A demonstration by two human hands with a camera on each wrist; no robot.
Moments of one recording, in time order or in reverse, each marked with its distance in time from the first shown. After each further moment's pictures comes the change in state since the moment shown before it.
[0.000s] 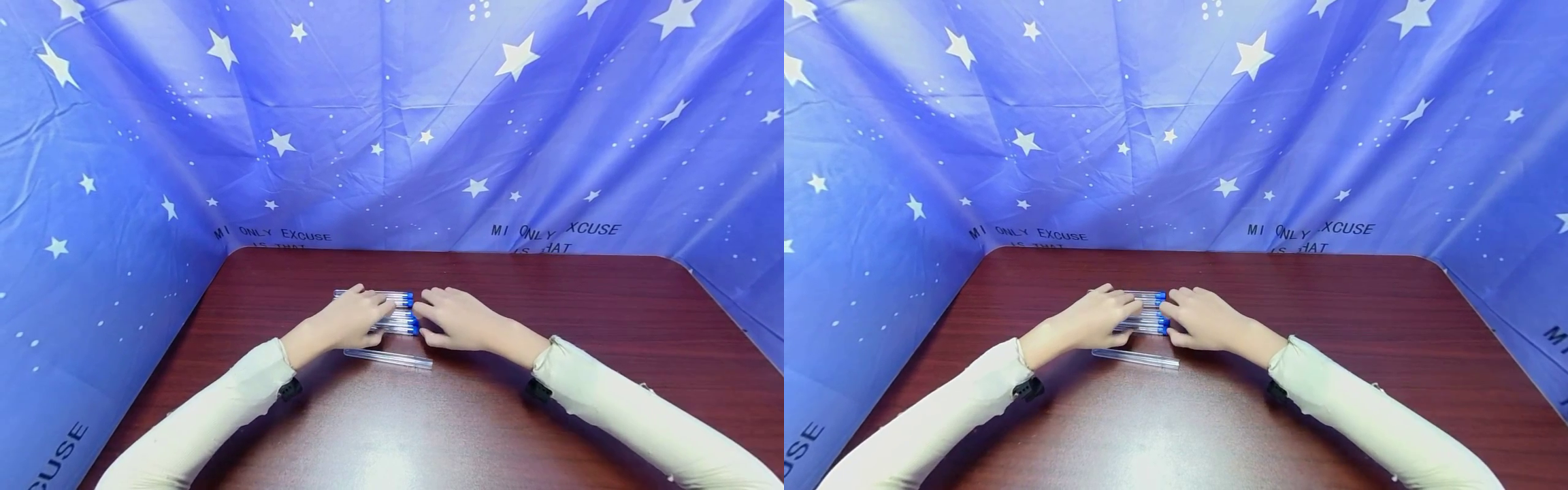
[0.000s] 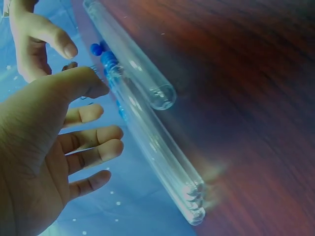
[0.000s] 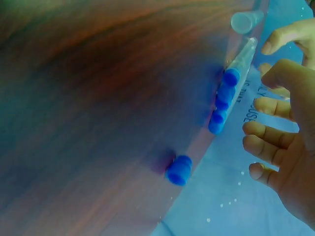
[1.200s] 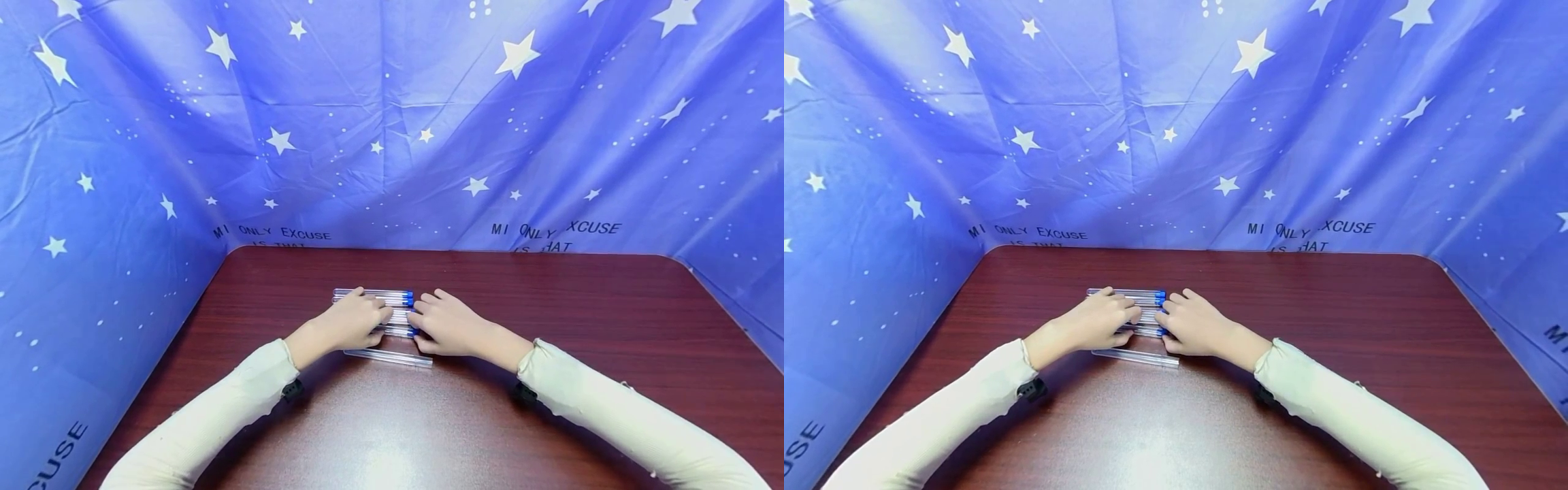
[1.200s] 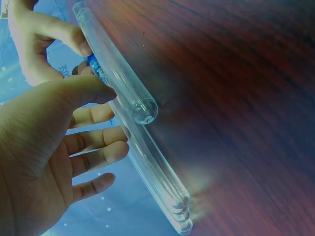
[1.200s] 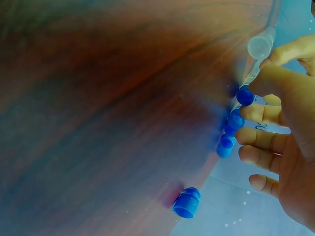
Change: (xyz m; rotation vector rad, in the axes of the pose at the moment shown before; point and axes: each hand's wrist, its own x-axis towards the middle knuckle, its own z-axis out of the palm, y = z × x) left_hand 0.003 0.004 0.010 -0.053 -0.041 -0.019; right_hand 0.008 -0.015 0.014 -0.129 -0.026 -0.022
